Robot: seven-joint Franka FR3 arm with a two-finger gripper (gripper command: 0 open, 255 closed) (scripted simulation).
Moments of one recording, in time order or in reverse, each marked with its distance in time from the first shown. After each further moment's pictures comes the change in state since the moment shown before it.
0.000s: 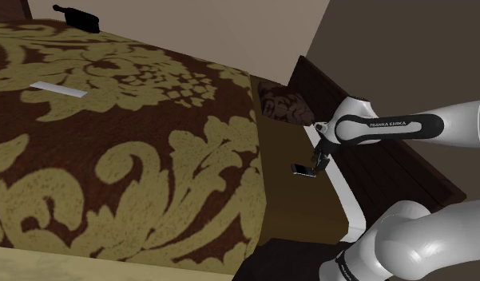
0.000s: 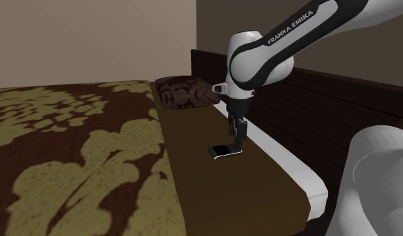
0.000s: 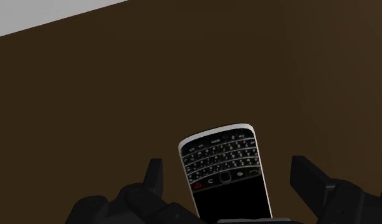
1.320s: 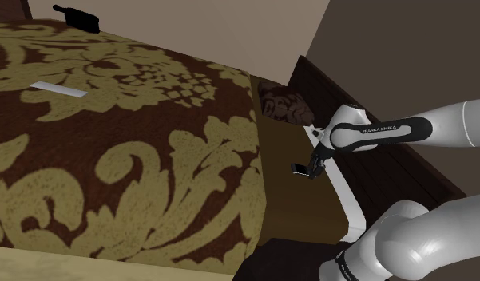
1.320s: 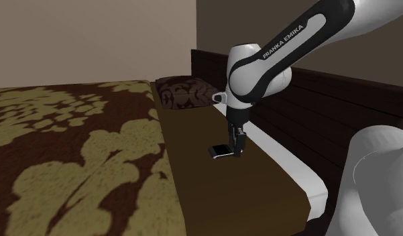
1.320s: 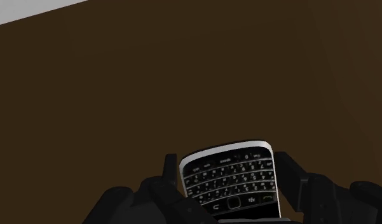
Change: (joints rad) arm 0.009 0.063 -0.031 -0.039 -0.001 0.102 -0.015
